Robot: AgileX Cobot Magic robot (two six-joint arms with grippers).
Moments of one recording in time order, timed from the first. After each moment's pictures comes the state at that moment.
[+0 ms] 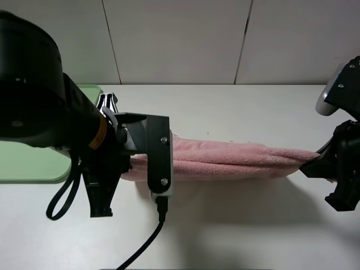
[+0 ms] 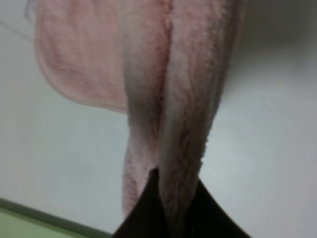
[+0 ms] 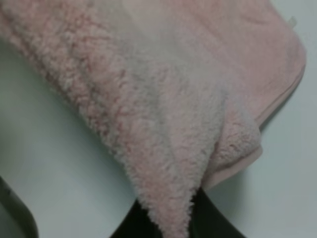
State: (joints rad) left arm -1.02 1.48 -0.89 0.47 0.73 0.24; right arm 0.26 1.02 -0.57 0.21 0.77 -0.76
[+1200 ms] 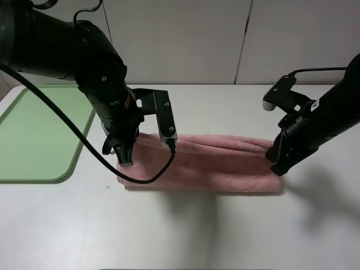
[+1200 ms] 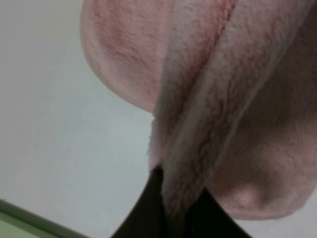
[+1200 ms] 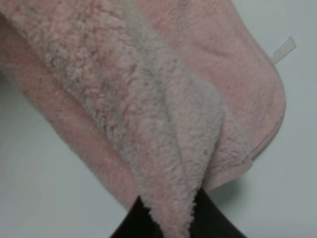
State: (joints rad) left arm -0.72 1.81 -1.10 0.44 0.65 0.38; right arm 0.26 1.52 -0.71 0.18 0.52 -0.76
